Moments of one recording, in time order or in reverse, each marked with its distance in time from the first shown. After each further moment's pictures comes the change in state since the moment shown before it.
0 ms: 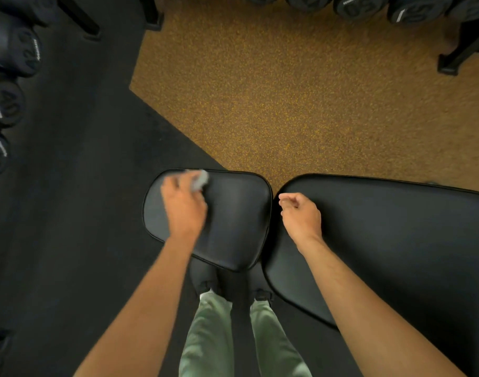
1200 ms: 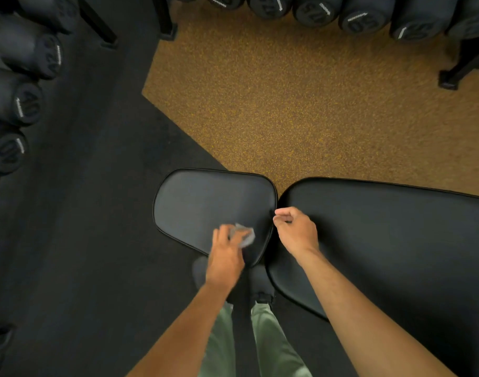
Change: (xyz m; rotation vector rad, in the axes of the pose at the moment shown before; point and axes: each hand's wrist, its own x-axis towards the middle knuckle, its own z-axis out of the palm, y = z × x) left_hand -0.132 0.028 0.012 -0.005 -0.339 0.139; right_hand -0.035 0.008 0.001 -0.200 -0.085 -0.055
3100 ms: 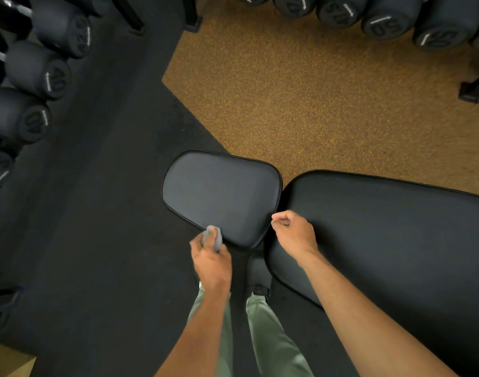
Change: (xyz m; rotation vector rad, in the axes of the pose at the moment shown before) left_hand -0.059 0.019 0.001 -0.350 0.359 -0.785; right_hand -0.027 0.024 -0.002 -0.073 -0.154 -0.066
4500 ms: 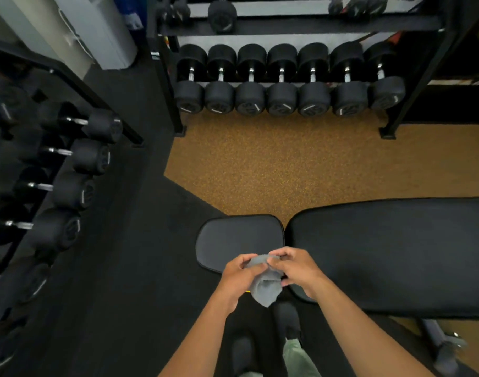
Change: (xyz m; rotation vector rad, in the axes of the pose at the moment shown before) left_hand 0.012 0.132 -0.172 -0.191 -0.921 -0.032; right_hand -0.150 -0.093 -0.015 0.482 -0.119 -0.012
